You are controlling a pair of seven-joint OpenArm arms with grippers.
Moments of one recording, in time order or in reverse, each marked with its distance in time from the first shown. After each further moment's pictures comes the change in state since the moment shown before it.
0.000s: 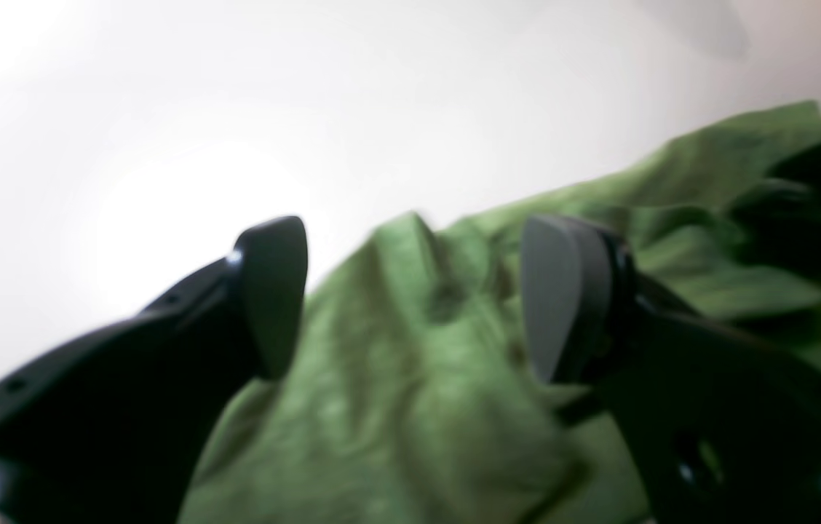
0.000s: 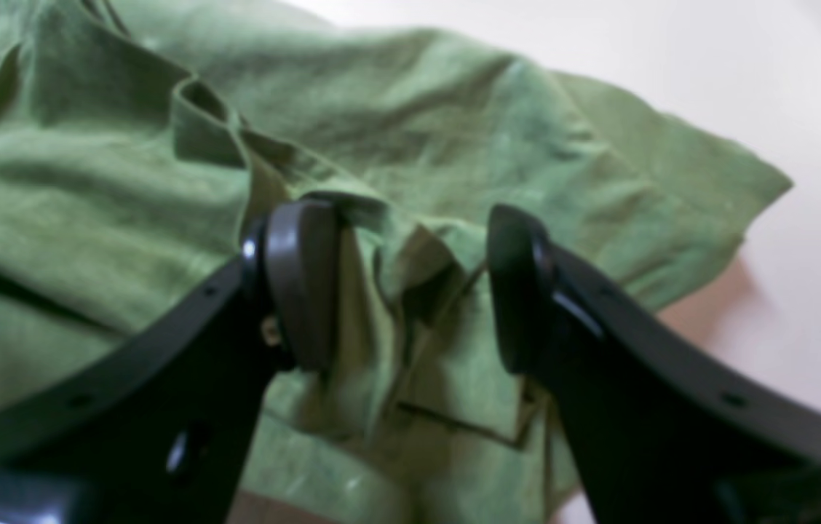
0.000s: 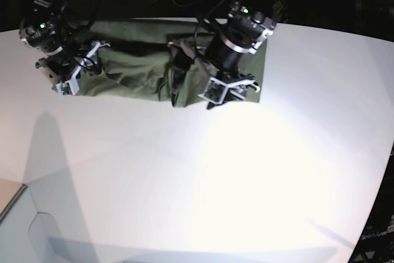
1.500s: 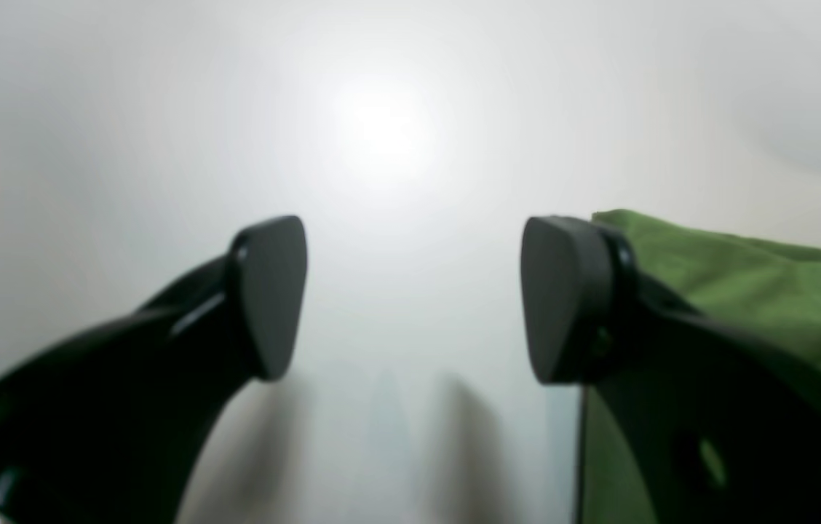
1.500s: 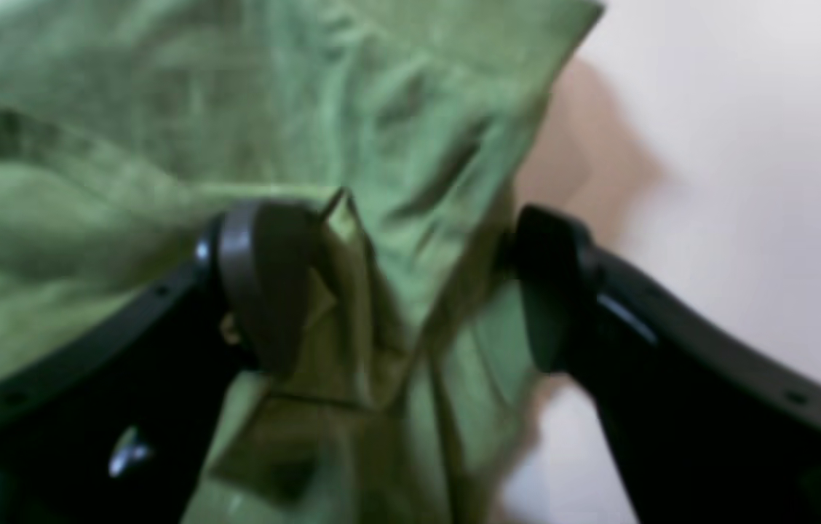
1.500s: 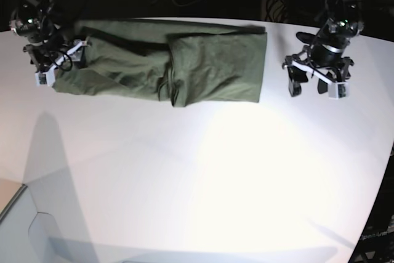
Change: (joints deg) left arm 1.6 -10.1 -33.6 -9.8 -26.9 0.0 0.2; right arm 1.9 0.0 11.3 -10.3 0.5 0.0 7.0
